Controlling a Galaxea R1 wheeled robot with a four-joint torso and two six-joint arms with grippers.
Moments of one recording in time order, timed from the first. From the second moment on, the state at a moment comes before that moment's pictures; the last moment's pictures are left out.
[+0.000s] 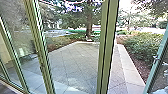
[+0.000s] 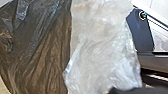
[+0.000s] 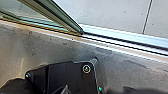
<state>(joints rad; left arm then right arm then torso) 1.58 2.98 -2.66 -0.02 -0.03 0.00 -1.08 2.29 -1.91 -0.06 -0.38 0.32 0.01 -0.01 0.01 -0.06</state>
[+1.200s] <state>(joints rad) 1.56 2.98 -2.66 -0.02 -0.05 0.00 -1.42 2.70 -2.39 -0.22 -0.07 0.32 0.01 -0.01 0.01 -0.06</state>
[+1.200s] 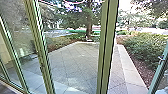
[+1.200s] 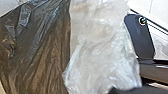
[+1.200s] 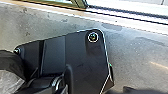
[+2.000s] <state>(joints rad) 1.51 3.01 -2.72 -0.01 -0.05 0.00 -1.55 2.95 -2.59 -0.29 -0.02 0.31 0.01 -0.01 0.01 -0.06</state>
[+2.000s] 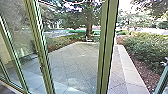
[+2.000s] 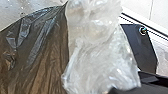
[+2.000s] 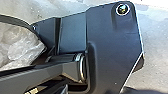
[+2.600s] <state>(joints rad) 1.52 3.02 -2.72 -0.01 -0.05 0.00 -1.57 2.99 -2.63 -0.29 -0.02 0.31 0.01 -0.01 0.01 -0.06</state>
